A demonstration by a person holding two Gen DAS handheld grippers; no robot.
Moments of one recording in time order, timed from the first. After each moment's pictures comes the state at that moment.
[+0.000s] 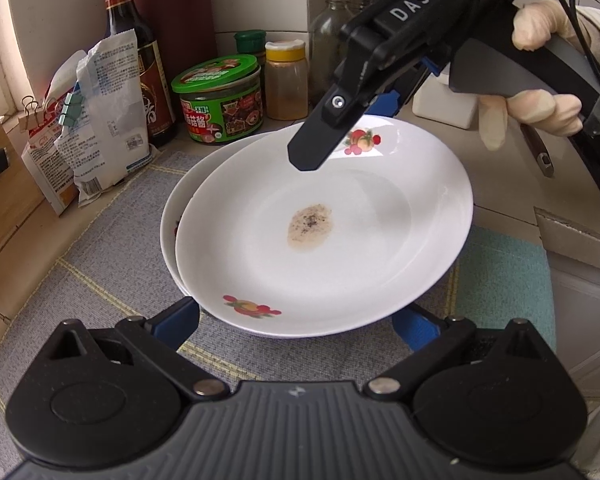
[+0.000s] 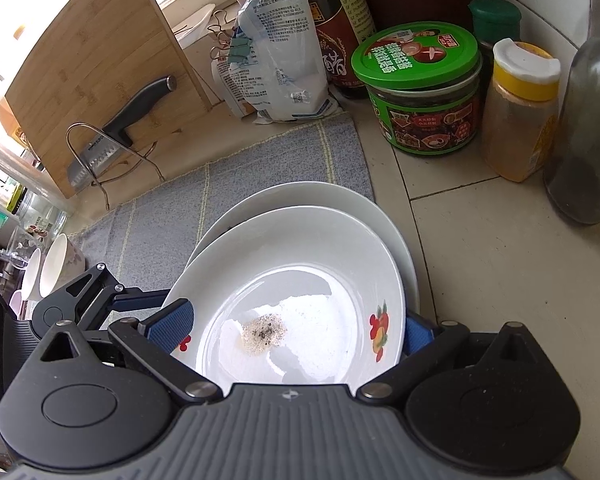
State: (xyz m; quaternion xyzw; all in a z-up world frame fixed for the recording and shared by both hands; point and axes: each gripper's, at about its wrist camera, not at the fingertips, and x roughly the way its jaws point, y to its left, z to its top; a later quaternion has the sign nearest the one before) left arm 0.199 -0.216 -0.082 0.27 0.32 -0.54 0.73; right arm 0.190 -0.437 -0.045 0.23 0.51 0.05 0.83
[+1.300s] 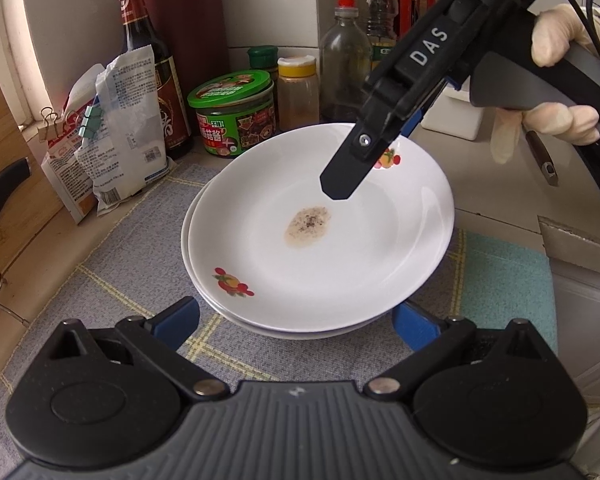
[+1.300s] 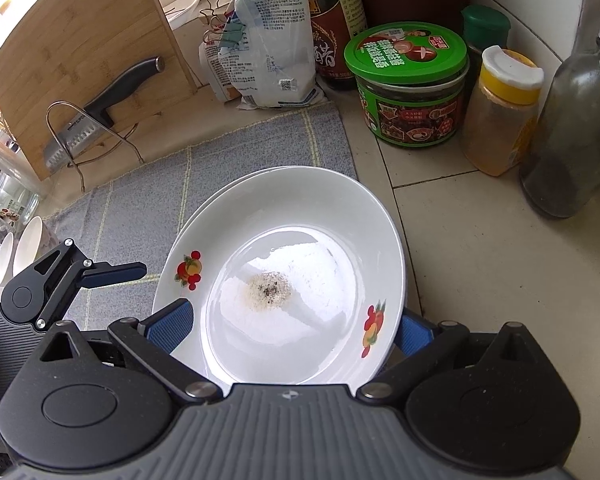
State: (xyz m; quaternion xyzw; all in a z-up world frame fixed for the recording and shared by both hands) left arm 0.195 -0.209 -0.075 0.26 0.30 -0.52 0.75; right arm 0.186 -0.424 -0.040 0.18 0.53 0.01 0.83
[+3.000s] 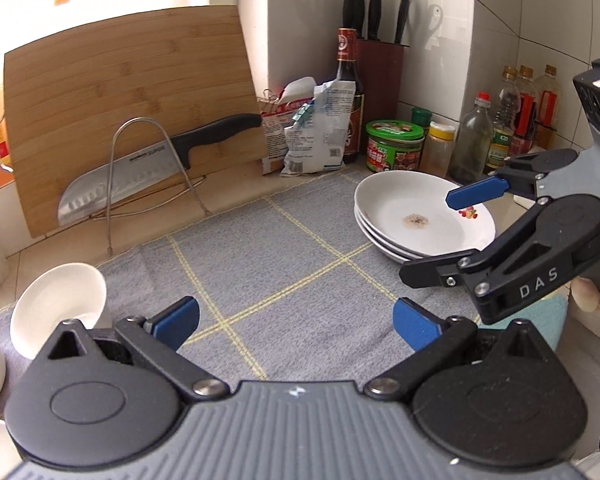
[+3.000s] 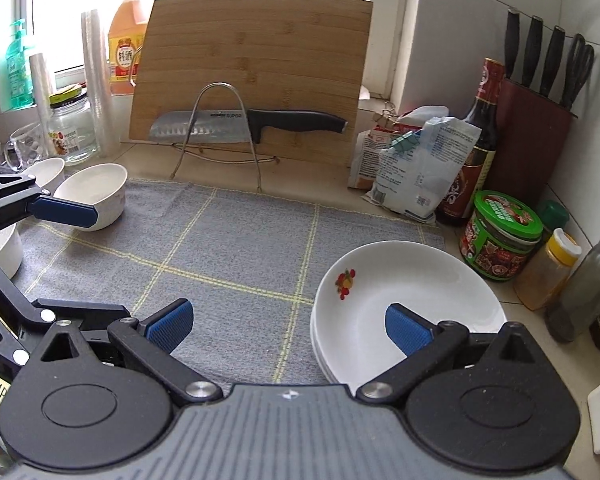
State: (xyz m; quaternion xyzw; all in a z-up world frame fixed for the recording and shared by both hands) left arm 0.151 -0.049 -0.029 0.12 0.30 -0.34 0.88; right arm 0.127 -0.248 -0.019 -0.04 0.37 0.04 0.93
